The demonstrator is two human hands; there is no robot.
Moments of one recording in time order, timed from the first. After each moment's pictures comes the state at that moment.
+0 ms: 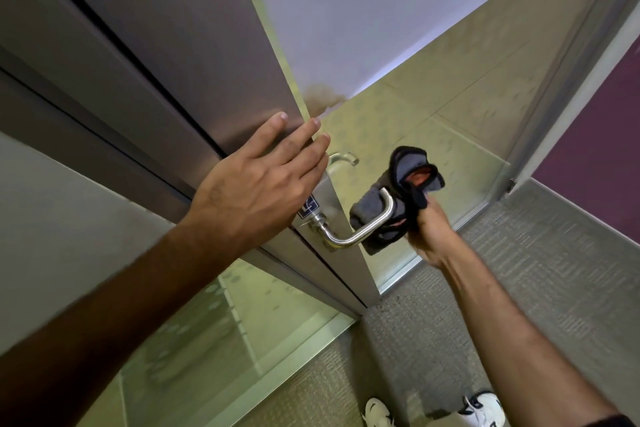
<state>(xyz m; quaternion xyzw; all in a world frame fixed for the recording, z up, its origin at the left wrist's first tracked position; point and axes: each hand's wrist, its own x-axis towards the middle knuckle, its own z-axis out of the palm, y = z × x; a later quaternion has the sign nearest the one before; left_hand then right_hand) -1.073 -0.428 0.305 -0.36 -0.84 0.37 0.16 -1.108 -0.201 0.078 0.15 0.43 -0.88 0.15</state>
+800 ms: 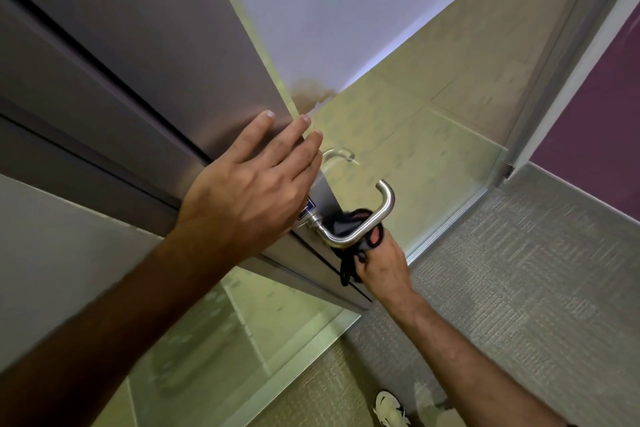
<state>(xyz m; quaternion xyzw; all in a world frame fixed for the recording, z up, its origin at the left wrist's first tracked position) -1.077 -0.428 0.302 -0.38 -0.83 0.35 0.21 -1.050 -0.280 0.033 -0.01 0.90 -0.42 -0.08</state>
